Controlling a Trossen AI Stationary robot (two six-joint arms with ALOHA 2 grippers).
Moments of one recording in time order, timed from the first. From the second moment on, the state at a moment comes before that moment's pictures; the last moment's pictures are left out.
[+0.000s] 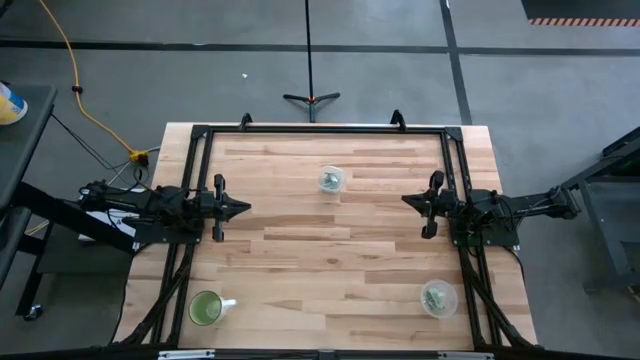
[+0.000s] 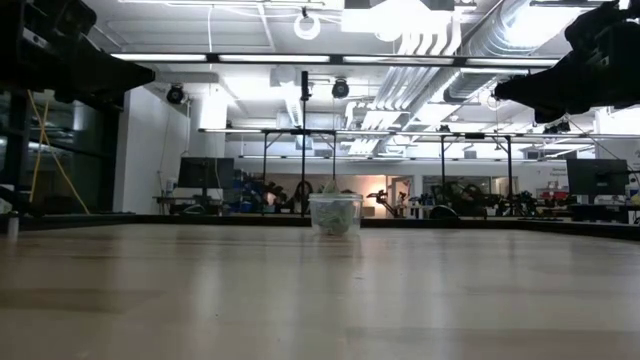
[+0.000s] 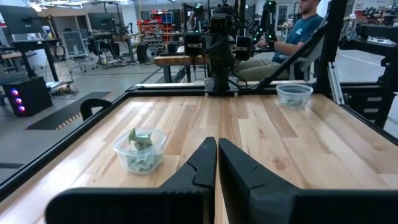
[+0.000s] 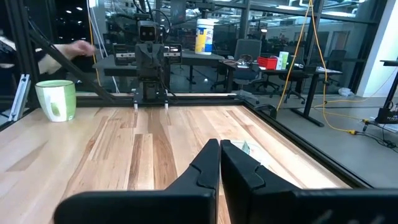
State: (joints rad) left arm -0.20 0.01 0.08 -0.09 -0.30 0.05; right arm 0.14 0.06 0.01 0.07 0.37 -0.06
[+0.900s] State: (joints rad) left arm -0.20 0.01 0.08 -0.09 -0.30 0.05; right arm 0.14 0.06 0.01 0.07 0.37 -0.06
